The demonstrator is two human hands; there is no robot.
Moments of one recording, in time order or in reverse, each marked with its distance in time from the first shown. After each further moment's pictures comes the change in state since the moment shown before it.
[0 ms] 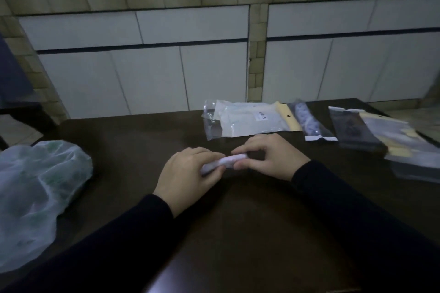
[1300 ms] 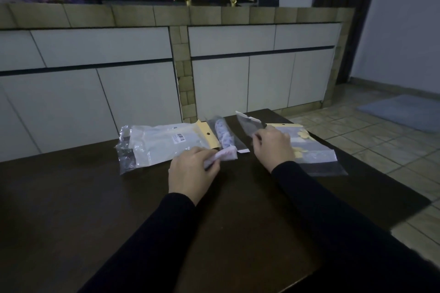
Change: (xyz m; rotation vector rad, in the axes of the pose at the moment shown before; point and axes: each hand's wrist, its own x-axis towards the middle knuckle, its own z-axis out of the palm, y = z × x) left_hand 0.105 0.110 0.112 -0.059 0.153 0.022; right_hand -0.066 0.128 -0.074 -0.586 0.664 0.632
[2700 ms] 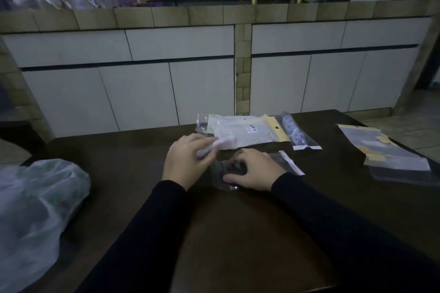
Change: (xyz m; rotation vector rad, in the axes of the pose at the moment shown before) left_hand -0.042 -0.124 -0.111 -0.040 0.123 -0.022; right_hand -0.064 -0.172 -0.009 0.247 -0.664 -0.474
